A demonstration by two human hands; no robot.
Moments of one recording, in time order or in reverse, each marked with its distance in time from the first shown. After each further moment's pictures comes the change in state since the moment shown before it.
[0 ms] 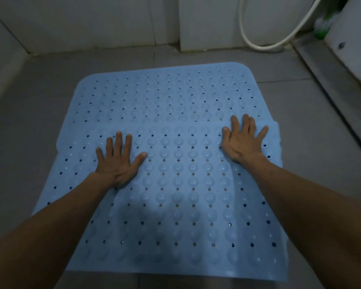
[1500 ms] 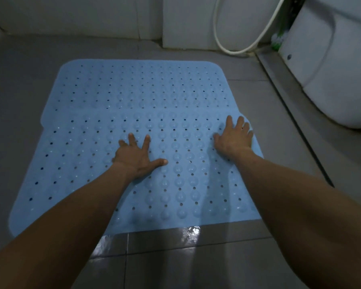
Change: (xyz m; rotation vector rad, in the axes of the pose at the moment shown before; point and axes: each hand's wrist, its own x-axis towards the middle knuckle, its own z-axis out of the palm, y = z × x) left_hand -0.082 0.073 0.009 0.083 -0.077 0.100; right_hand -0.096 0.022 -0.050 -0.131 -0.043 0.160
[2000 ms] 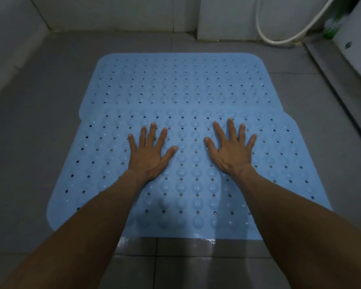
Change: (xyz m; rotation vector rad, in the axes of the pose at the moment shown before) left_hand 0.020 -0.054 0.047 -0.115 0.336 0.067; right_hand -0.020 -0.074 0.082 0.055 0.061 -0.290
